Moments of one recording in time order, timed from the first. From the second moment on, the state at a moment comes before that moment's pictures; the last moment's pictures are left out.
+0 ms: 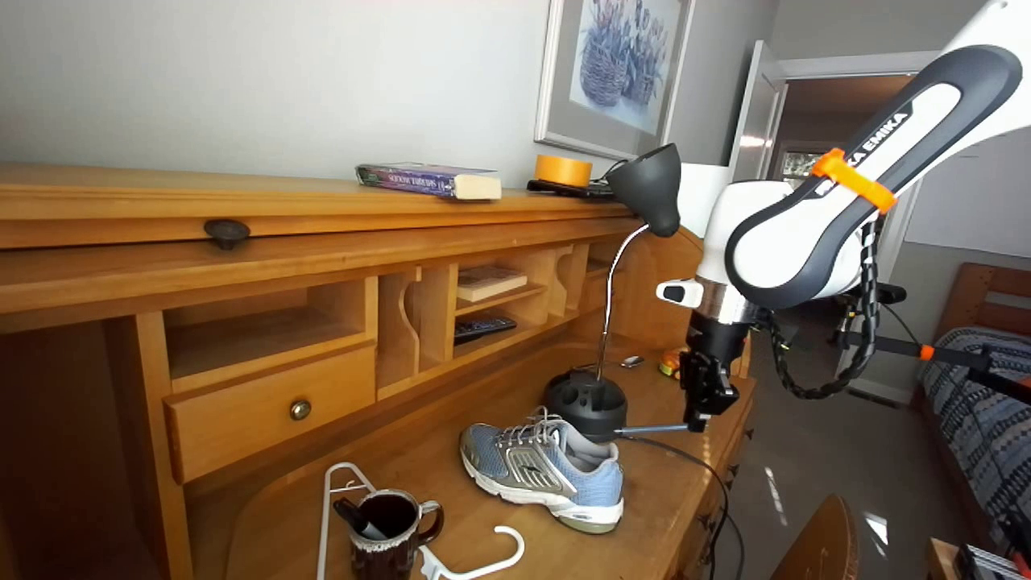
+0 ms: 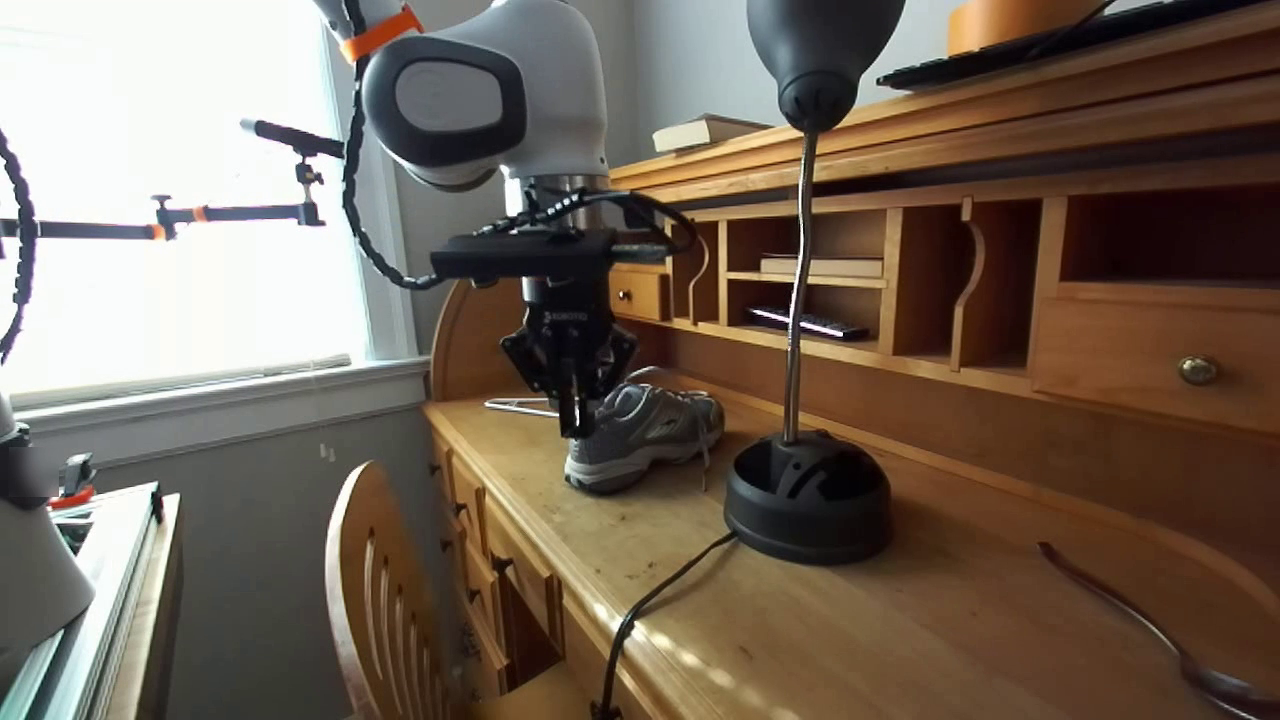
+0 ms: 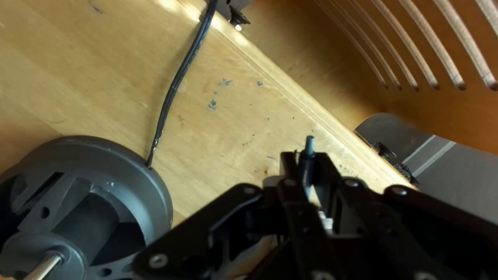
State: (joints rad) arm -0.14 0.01 -0.19 -2.58 0.03 2.62 -1.00
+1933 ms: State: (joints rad) arm -0.08 0.26 -0.03 -2.11 -0.12 1.98 -0.64
